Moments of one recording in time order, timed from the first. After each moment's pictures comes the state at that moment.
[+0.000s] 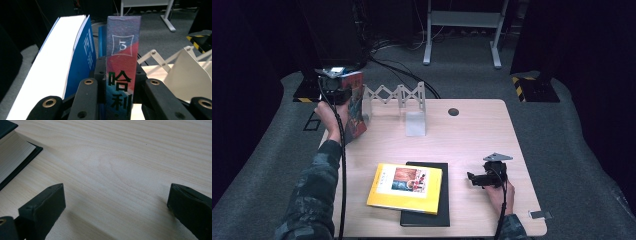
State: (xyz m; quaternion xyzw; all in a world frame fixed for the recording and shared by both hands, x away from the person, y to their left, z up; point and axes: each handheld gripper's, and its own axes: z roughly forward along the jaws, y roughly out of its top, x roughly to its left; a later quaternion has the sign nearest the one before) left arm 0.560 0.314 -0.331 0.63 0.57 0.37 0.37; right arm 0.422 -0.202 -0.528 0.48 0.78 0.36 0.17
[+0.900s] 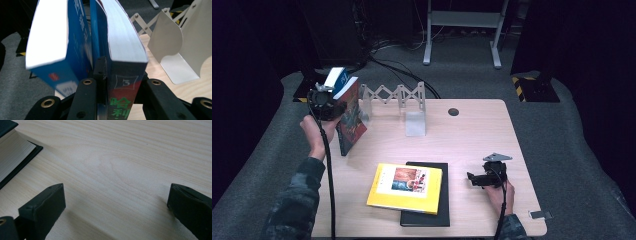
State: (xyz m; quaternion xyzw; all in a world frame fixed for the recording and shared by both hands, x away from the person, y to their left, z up) left arm 0.502 0.332 -0.335 0.69 0.55 0.31 0.35; right arm 0.423 -0.202 -0.528 0.48 0.78 0.36 0.18
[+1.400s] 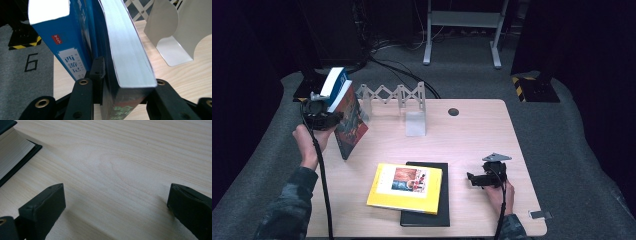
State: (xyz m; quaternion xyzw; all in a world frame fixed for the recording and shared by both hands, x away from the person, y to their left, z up) left arm 0.483 0.345 -0.343 0.71 0.55 0.28 0.34; right arm 0.422 -0.200 -0.528 0.48 0.78 0.35 0.18
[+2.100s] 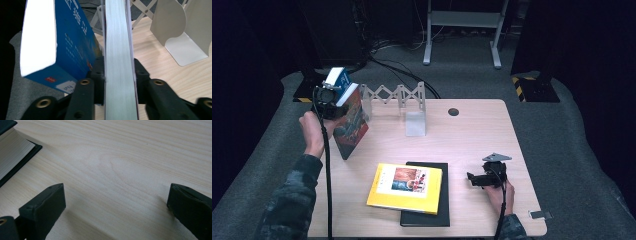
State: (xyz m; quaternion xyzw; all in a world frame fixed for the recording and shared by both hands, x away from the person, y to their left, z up) left arm 0.511 0.319 -0.322 0.74 0.53 0.30 0.28; right arm 0.421 -0.200 -0.528 0.48 0.78 0.35 0.18
